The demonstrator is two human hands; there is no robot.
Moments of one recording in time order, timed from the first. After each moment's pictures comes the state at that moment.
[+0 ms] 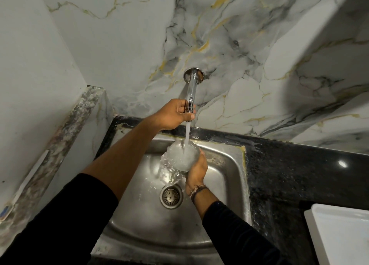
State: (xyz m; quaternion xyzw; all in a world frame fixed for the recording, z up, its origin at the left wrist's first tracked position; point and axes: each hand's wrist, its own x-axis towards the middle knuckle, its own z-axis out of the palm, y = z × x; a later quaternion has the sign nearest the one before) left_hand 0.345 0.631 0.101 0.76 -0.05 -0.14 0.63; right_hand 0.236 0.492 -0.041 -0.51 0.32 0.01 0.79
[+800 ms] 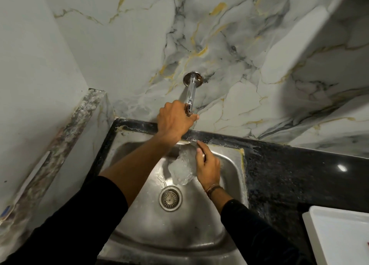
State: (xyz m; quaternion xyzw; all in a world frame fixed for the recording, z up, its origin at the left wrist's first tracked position) left_hand 0.315 0.592 0.120 0.94 0.10 0.12 0.30; right_hand 0.236 0.435 -0.011 -0.89 0.03 -0.10 0.45
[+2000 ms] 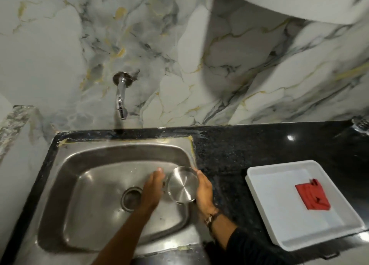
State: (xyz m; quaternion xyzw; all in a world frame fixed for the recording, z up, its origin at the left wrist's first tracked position) left_hand 0.127 0.459 -0.016 0.69 0.18 -0.14 0.68; right_hand 0.104 0.302 0.013 -0.61 0.31 -0.02 0.73
